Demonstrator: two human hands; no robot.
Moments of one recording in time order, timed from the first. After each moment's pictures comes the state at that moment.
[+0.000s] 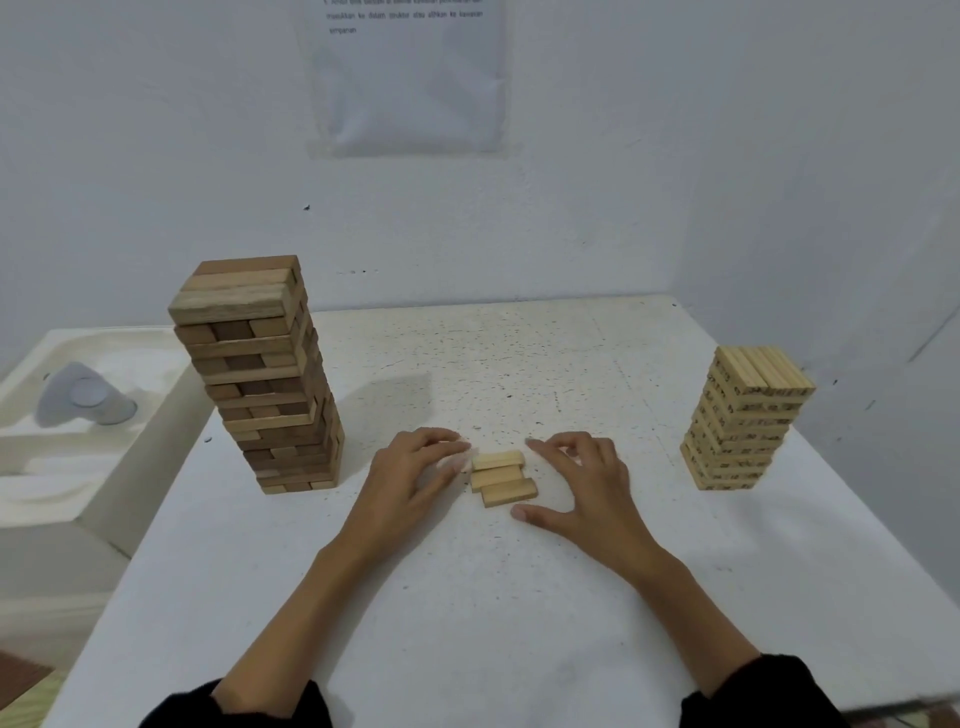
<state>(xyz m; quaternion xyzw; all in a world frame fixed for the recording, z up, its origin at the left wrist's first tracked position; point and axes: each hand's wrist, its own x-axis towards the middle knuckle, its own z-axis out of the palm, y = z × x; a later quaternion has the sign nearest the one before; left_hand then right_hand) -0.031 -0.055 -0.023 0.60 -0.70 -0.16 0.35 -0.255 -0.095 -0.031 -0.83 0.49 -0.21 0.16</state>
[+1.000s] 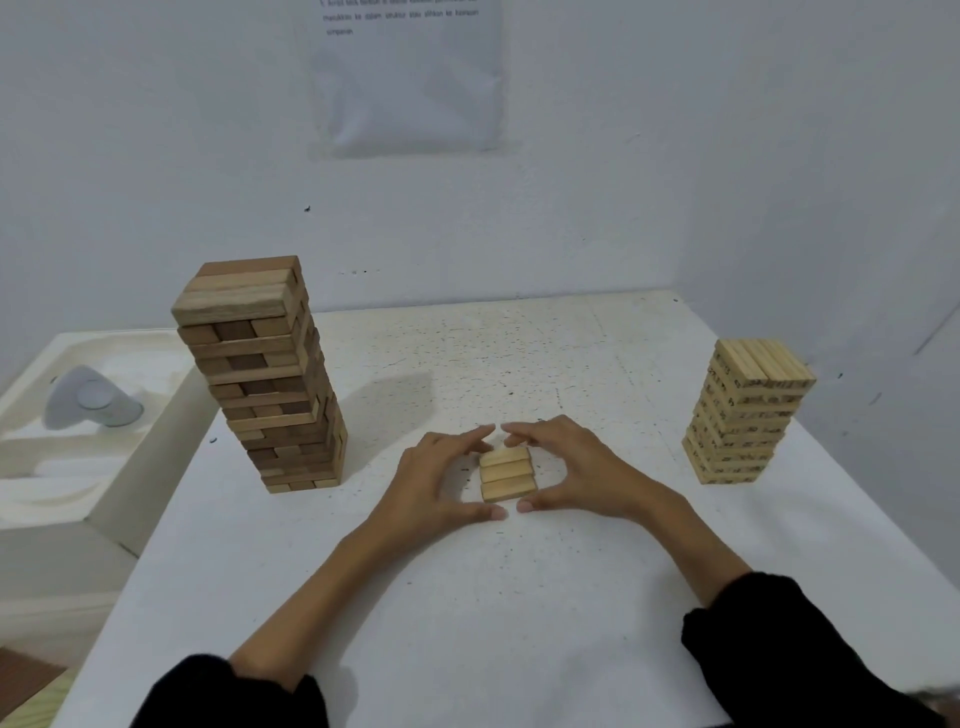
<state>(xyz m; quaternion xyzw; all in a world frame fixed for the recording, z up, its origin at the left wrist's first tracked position) -0.044 -0.060 -0.020 0.59 -0.72 -0.22 0.29 -0.252 -0.126 -0.004 -0.86 0.38 -0.13 0.32</state>
